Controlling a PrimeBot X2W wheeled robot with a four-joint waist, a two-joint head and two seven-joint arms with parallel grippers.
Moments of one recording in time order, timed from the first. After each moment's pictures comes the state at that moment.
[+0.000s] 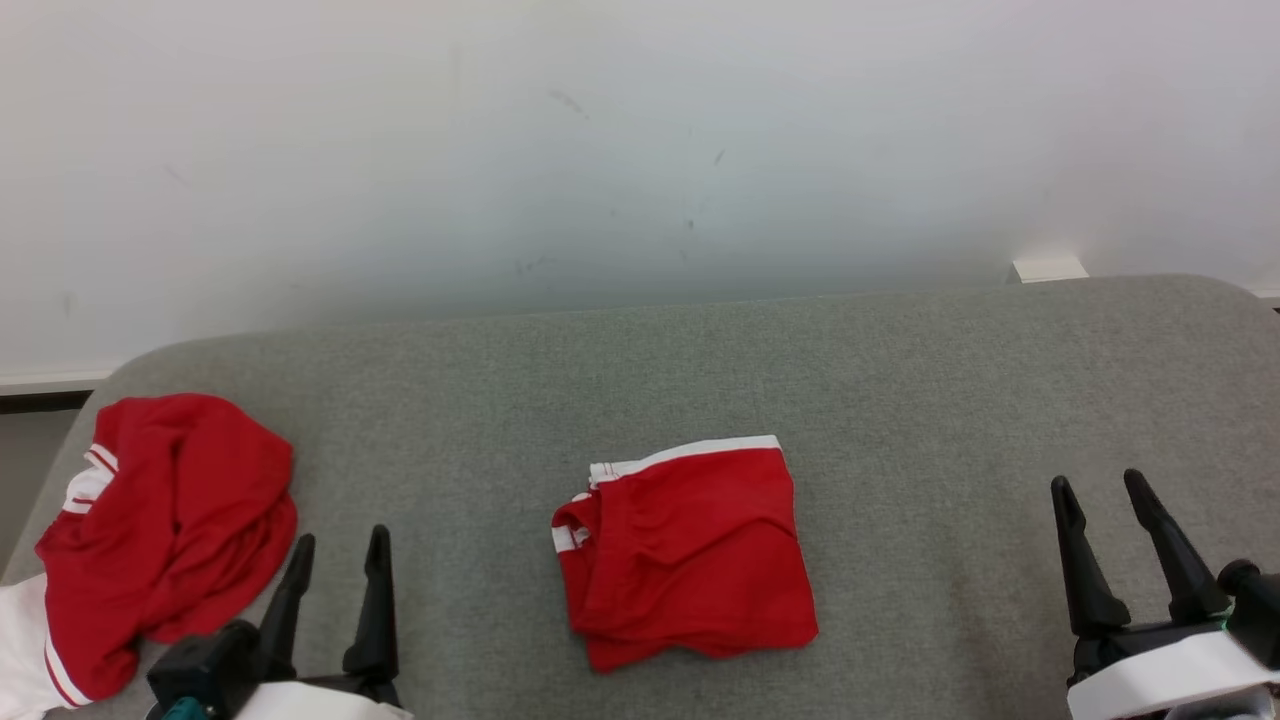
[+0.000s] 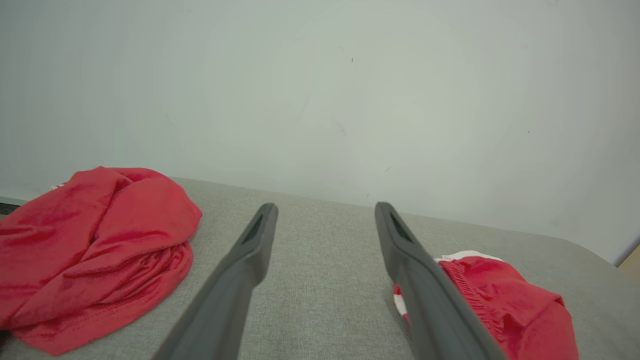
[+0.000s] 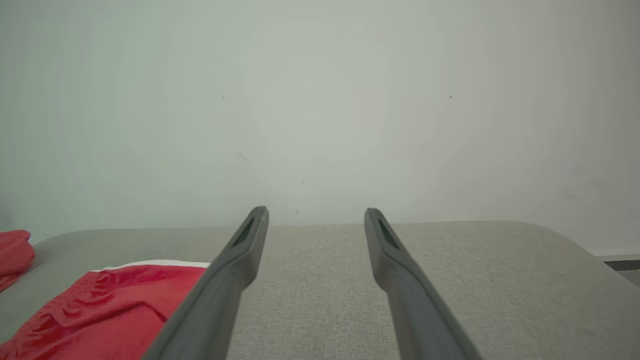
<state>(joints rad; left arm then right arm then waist) -0.08 0.05 0.04 0.23 -0.25 -0.13 -0.26 -0.19 -0.26 0.19 0.29 0.50 0.13 -0.26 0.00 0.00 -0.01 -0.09</state>
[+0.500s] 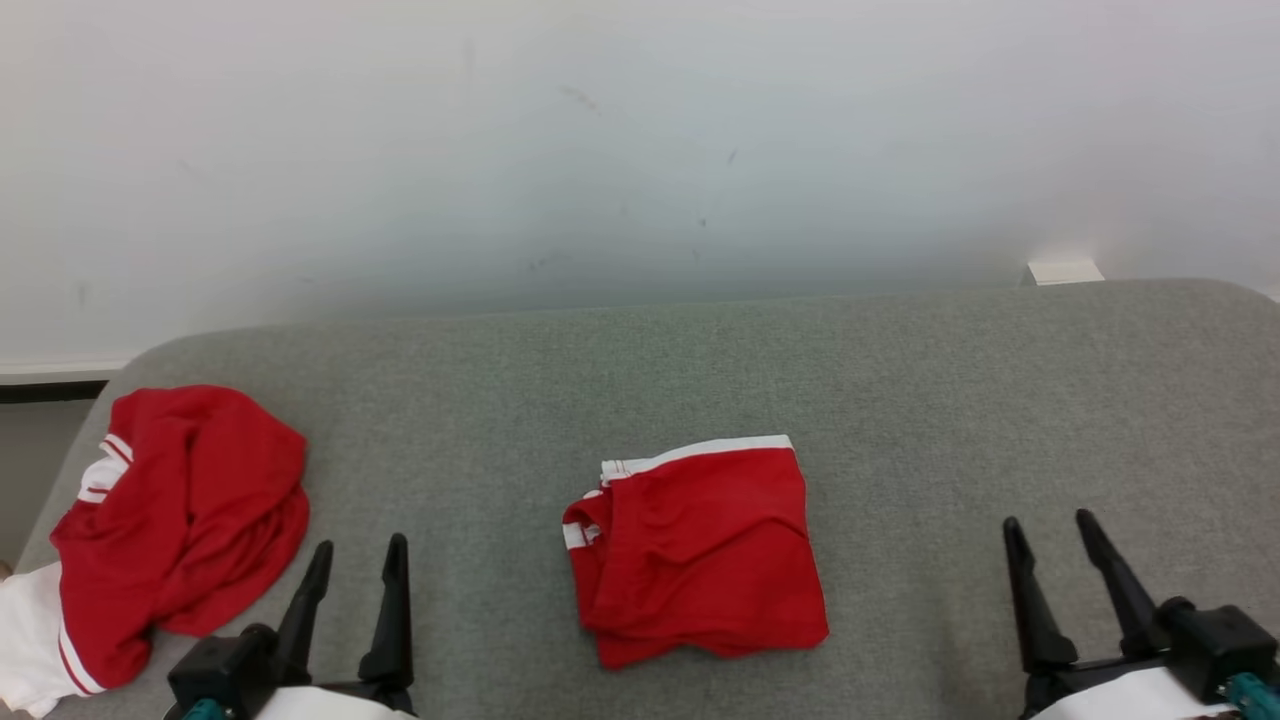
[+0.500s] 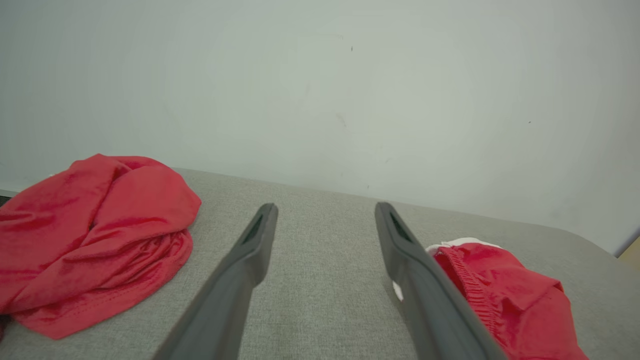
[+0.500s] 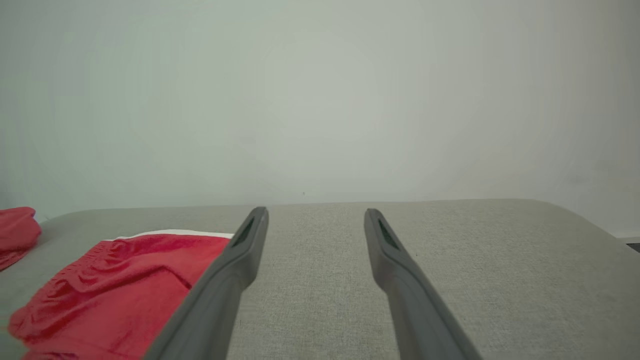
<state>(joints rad) -0.07 0.05 0.01 0.24 -0.24 -0.13 -0.26 -0.12 -0.15 0.14 0.30 0.36 0.13 -0.26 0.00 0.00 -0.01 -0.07</state>
